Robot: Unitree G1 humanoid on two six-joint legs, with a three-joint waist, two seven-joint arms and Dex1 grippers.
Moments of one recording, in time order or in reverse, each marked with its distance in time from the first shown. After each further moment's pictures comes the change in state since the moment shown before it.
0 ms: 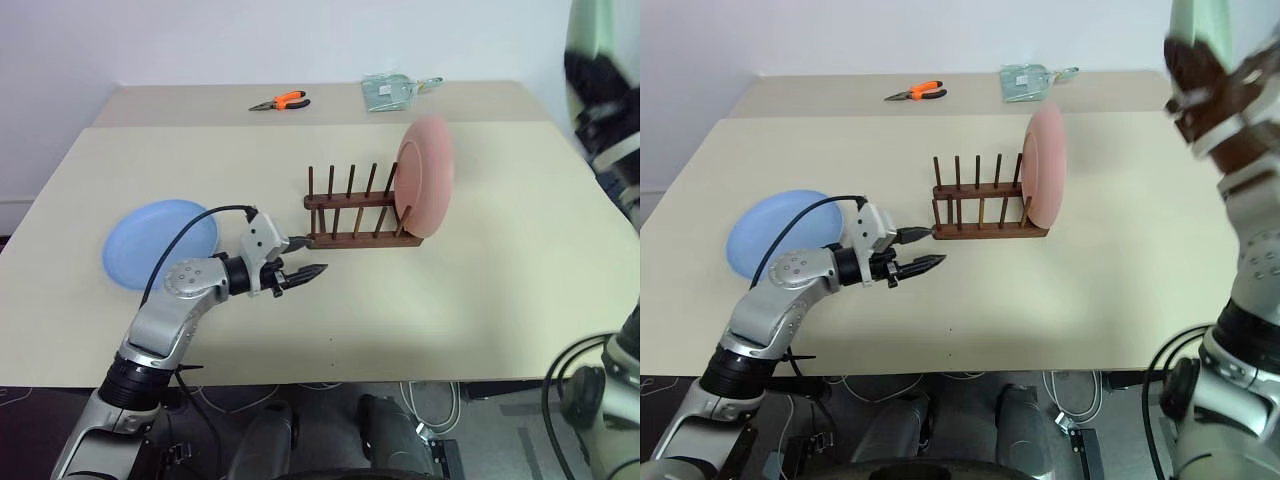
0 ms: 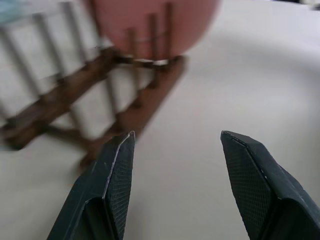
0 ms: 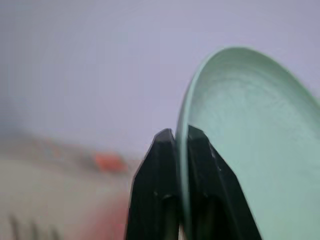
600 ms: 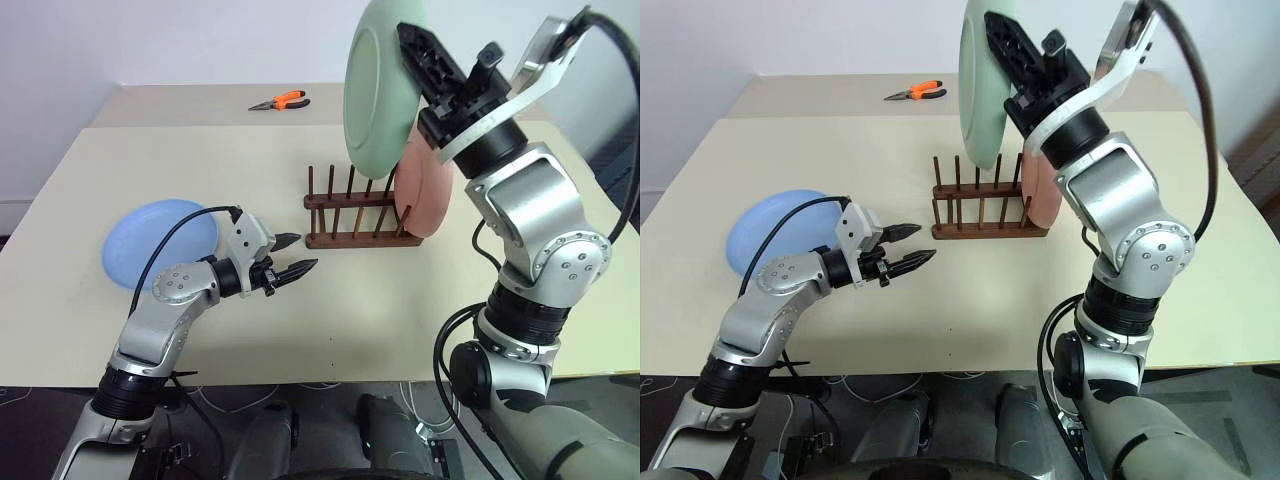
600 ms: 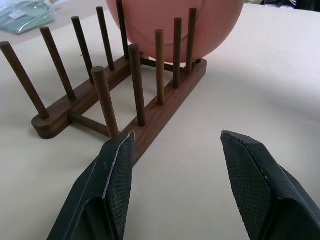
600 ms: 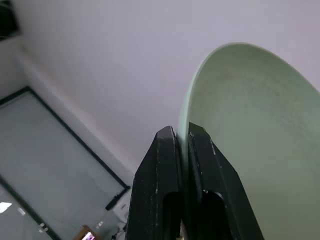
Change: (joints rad) left arm 0.049 -0.013 0.040 -0.063 -0.025 0.032 0.027; right arm -0.064 0.460 0.252 -0.018 0.731 -0.011 -0.699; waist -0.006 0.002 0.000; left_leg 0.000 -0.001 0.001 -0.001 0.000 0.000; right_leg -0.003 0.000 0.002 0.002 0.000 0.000
